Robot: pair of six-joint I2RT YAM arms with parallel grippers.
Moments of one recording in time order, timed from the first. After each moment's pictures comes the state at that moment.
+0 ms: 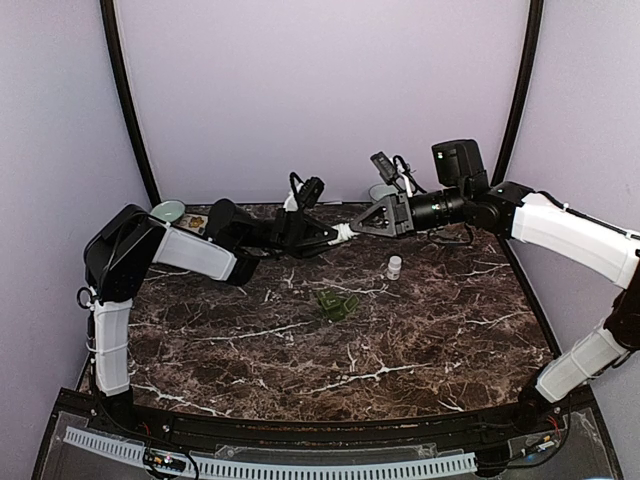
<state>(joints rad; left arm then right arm) -0.67 2.08 1.23 1.51 1.20 -1.59 0.66 1.45 1.28 -0.30 -0.78 0.42</state>
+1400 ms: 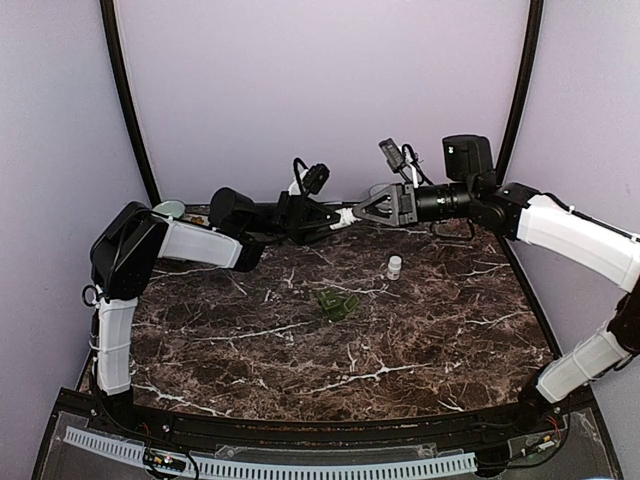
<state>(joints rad) -0.66 2.13 1.38 1.52 1.23 -1.75 0.65 1.42 1.26 -0.19 -0.77 0.42</state>
